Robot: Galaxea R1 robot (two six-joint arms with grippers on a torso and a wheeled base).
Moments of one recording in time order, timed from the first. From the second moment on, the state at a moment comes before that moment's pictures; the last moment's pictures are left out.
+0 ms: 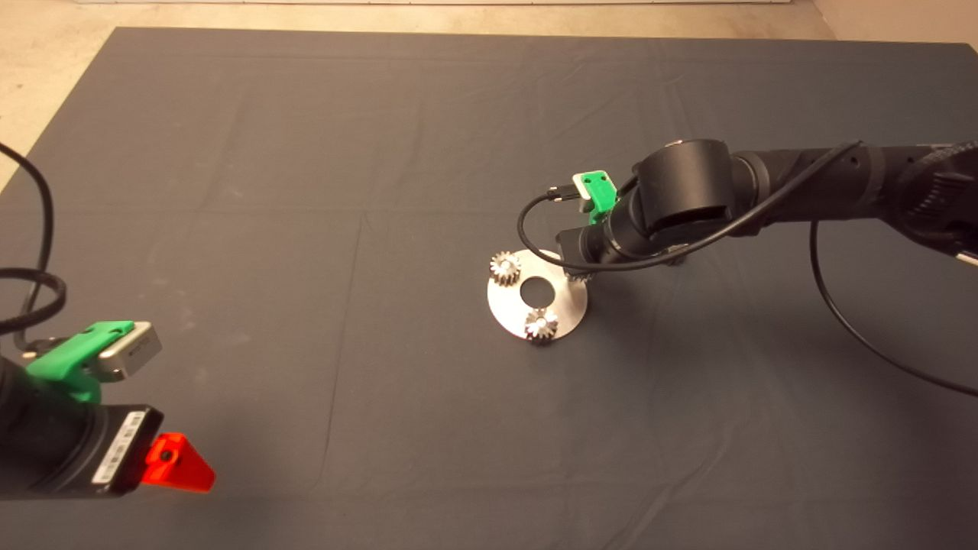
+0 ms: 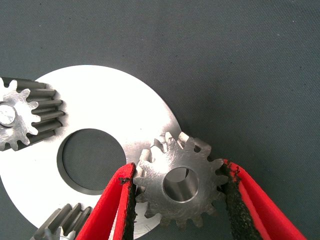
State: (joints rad) left arm -0.60 1.84 -0.43 -0.08 1.52 -1.44; right arm 0.31 2.67 -1.06 -0.67 -1.53 1.45
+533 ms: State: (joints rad) left arm -0.60 1.84 -0.43 -0.08 1.52 -1.44; right arm 0.31 2.68 -1.07 -0.67 -1.53 1.45
